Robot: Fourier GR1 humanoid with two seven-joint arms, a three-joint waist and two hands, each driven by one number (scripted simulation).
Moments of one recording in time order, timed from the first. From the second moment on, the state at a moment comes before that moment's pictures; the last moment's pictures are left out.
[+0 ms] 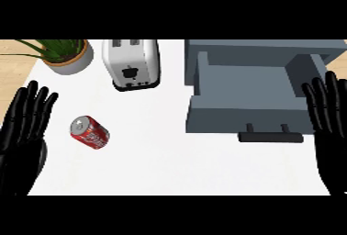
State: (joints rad) left arm 0.06 0.11 0.02 -2.10 -0.02 -0.07 0.01; right arm 0.00 -0.12 0.03 -2.10 -0.03 -0.02 -0.01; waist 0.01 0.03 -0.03
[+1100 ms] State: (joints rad) left arm 0.00 0.40 0.37 -1.74 0.75 -0.43 0.36; right arm 0.09 -0.11 -0.06 -2.07 -0.05 -0.07 0.18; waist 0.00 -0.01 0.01
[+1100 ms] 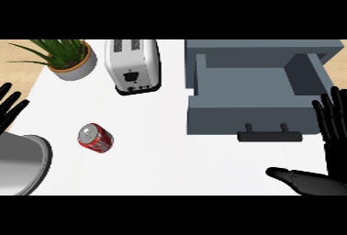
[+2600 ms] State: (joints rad) left arm -0.06 0.26 0.28 -1.27 0.24 -0.48 -0.02; right arm 0.14 -0.14 -0.22 -2.15 -0.15 0.03 0.21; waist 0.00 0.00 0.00
